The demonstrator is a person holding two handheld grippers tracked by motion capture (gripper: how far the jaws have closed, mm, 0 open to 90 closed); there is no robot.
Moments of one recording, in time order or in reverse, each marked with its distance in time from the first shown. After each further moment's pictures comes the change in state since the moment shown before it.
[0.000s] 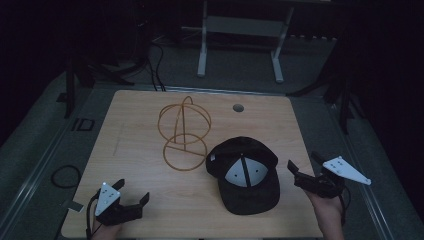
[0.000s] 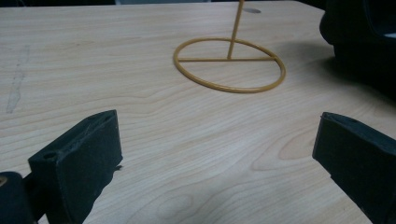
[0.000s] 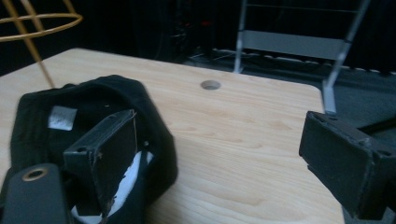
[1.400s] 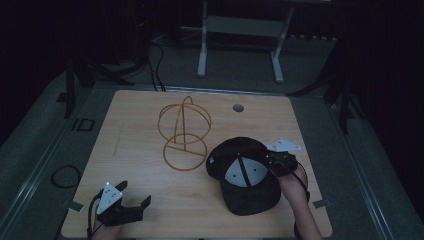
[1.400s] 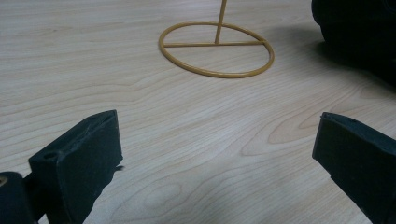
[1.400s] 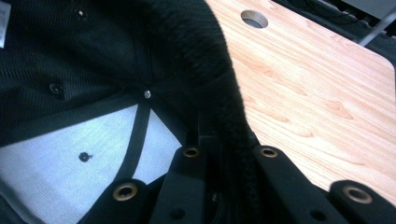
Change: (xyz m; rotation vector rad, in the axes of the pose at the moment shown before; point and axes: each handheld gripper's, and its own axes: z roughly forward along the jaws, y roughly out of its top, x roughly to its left) left arm 0.002 -0.002 0.002 0.043 -0.050 -0.002; right arm 0.044 -0.003 0.108 0.350 0.026 -0.246
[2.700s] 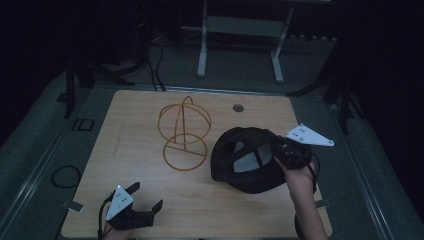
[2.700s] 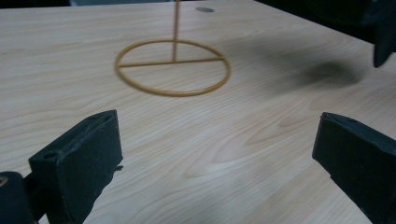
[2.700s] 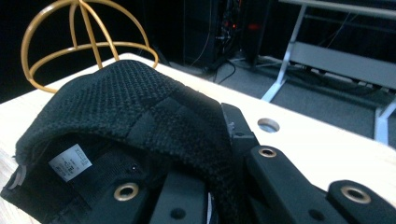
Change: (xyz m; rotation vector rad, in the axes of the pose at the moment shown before) left arm -0.037 0.011 0.004 -0.056 -0.100 0.035; right arm 0.004 0.060 -0.083 -0.347 0.111 0.105
